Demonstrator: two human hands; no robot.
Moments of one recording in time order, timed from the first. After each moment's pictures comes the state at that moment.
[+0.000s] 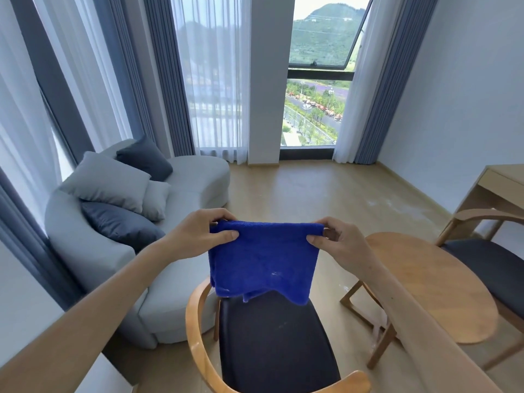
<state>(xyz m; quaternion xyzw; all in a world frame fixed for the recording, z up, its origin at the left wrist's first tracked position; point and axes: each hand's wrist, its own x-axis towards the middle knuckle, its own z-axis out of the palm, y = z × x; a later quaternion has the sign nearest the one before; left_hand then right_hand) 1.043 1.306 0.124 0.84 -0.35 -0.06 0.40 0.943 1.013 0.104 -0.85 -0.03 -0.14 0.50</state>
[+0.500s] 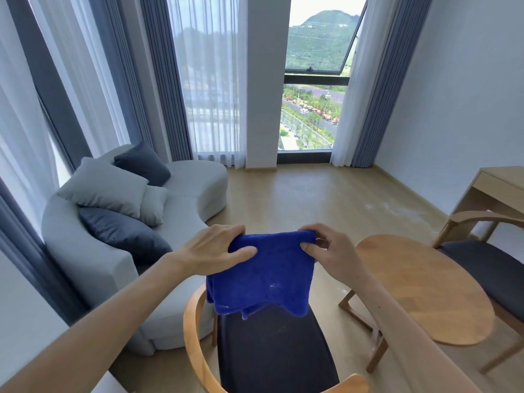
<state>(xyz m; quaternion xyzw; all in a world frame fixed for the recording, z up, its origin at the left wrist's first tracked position) 1.028 1.281 0.115 0.89 -0.42 -0.01 0.20 0.936 1.025 0.099 -0.87 -0.05 -0.18 0.45</state>
